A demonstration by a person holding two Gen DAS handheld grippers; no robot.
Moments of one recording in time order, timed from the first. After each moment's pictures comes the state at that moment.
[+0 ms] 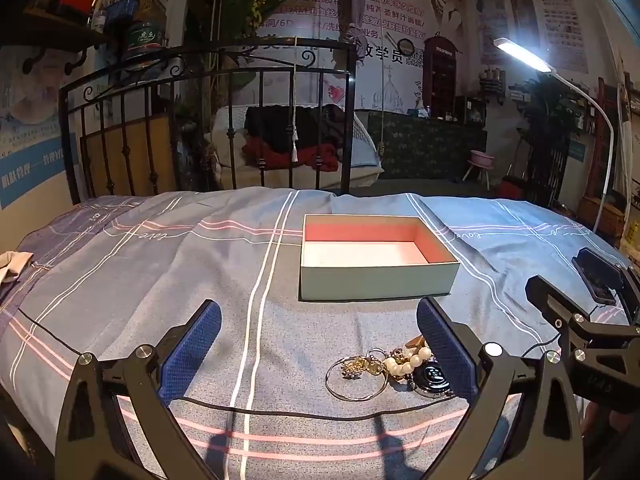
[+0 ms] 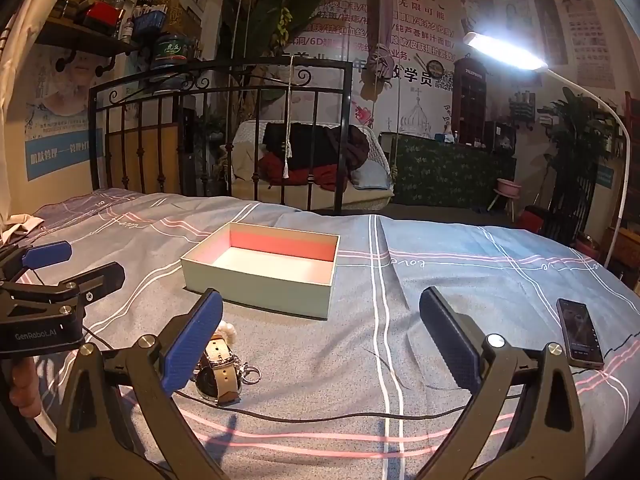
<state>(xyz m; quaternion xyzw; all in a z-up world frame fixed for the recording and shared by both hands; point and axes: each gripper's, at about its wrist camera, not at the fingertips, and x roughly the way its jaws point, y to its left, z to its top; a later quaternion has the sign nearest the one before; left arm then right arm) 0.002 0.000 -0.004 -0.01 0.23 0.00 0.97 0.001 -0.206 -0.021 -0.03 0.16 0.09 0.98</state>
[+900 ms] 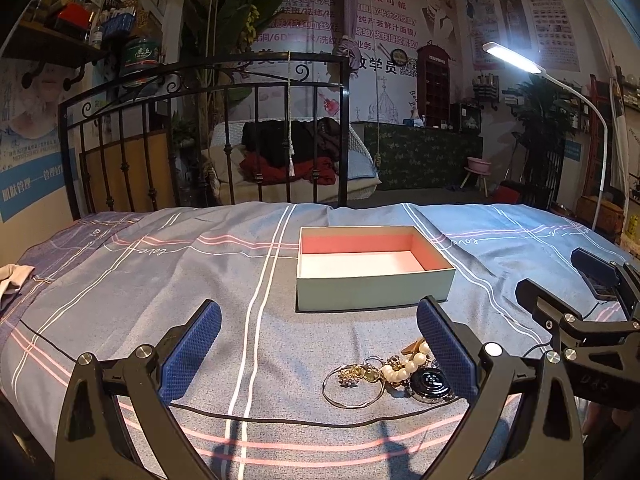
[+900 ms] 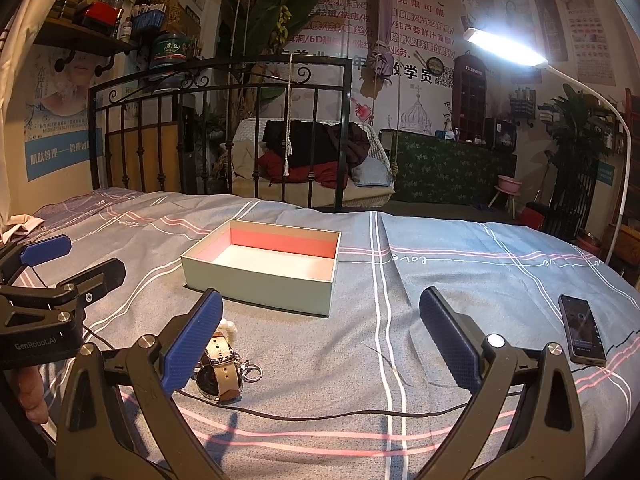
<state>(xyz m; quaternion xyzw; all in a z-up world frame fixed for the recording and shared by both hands) -0.004 -0.010 -0.001 0.01 0.20 0.00 0.98 0.003 -0.204 -0.027 -0.03 0.17 0.09 0.98</state>
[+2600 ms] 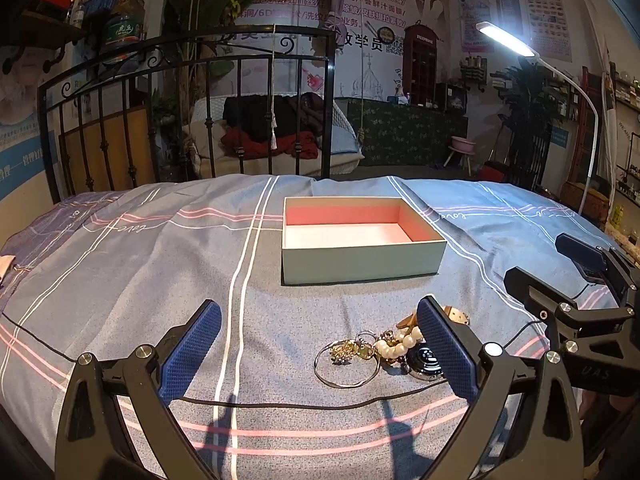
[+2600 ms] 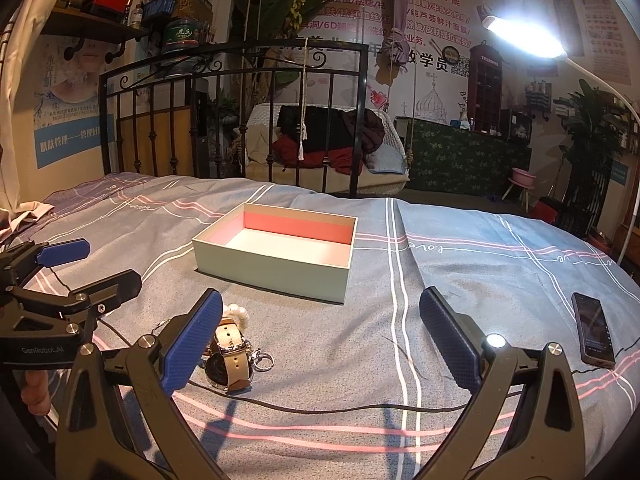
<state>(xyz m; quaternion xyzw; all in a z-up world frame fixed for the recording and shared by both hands) 0.006 0.000 -0.016 0.00 0.26 -0.04 0.96 0.007 -0.197 -0.032 -0.04 0.20 0.12 0.97</state>
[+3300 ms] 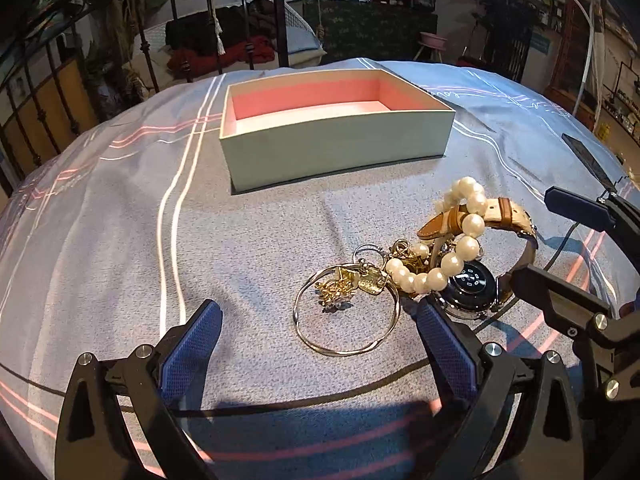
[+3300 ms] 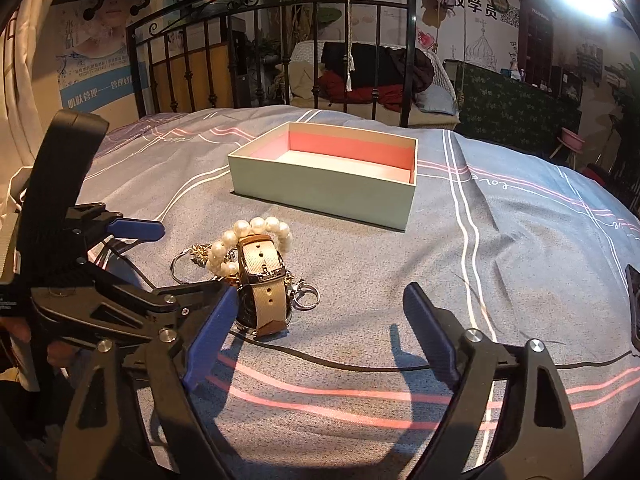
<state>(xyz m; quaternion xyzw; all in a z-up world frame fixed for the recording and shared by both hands) 0.069 -0.013 -0.080 0.06 0.43 -0.11 0.89 0.034 -0.173 -0.082 -0.05 0.32 0.20 0.93</state>
